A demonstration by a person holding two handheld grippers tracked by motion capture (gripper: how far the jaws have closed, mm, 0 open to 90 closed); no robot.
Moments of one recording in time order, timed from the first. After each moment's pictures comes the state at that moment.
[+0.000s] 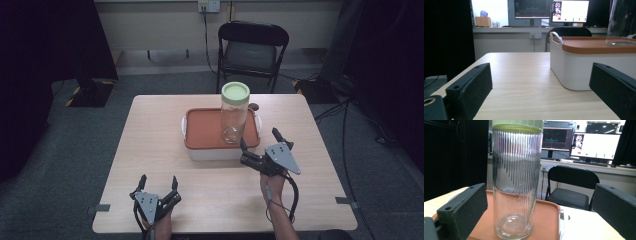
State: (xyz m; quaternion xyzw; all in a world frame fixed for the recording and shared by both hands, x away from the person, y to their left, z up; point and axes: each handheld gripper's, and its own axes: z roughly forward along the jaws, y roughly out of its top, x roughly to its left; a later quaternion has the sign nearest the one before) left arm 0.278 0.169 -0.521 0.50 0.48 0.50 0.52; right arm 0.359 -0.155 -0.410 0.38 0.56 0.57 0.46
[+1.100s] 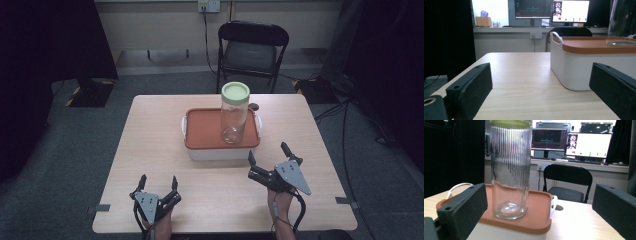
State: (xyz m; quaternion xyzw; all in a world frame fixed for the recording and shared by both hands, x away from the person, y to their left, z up) left arm 0.278 0.169 -0.521 0.50 0.48 0.50 0.52; right arm 0.325 -0.173 -0.432 0.40 0.55 0.57 0.47
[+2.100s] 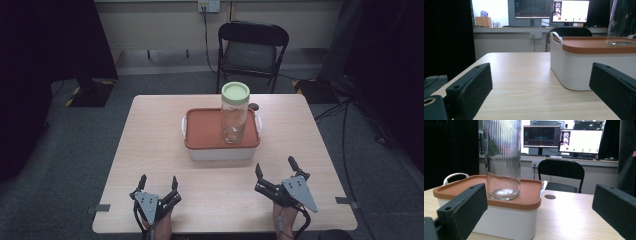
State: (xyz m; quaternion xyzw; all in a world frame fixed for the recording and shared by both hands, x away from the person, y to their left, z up) left arm 0.278 0.169 -0.521 0.50 0.48 0.50 0.52; right arm 0.299 -0.191 -0.460 0.41 0.54 0.56 0.48
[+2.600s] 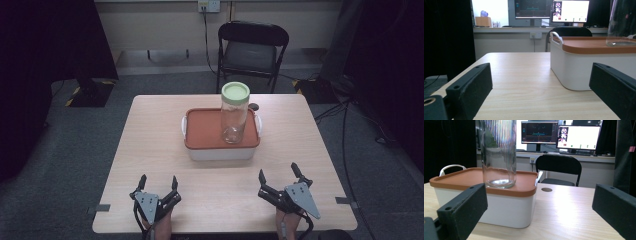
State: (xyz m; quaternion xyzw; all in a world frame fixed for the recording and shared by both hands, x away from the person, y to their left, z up) left arm 0.278 0.169 -0.521 0.50 0.48 0.50 0.52; right arm 0.290 -0.200 -0.476 0.42 0.54 0.55 0.47
